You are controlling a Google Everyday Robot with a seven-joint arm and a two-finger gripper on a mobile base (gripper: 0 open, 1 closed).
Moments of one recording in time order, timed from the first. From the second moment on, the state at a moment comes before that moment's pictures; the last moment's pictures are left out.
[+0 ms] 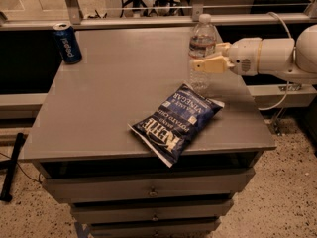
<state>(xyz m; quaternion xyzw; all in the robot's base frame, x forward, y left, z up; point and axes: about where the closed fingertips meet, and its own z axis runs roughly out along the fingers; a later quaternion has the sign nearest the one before) 0.652 -0.131 0.905 -0.41 0.68 0.30 0.53</state>
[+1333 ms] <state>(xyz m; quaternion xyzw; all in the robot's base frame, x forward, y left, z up) 0.608 -0.098 0.899 -0.46 0.62 0.33 0.55</state>
